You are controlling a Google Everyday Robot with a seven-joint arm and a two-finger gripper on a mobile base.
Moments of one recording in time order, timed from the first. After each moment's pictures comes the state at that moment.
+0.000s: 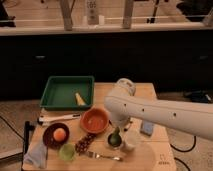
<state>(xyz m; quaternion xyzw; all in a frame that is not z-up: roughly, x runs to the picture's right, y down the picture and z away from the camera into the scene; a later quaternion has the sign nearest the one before) 0.070 0.185 0.685 -0.29 -0.13 -0.44 0.84</state>
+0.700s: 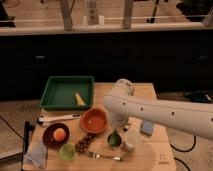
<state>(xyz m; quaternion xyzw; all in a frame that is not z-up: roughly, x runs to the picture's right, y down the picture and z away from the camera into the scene) 0.056 0.196 0.685 -0.30 -0.16 -0.46 0.82</state>
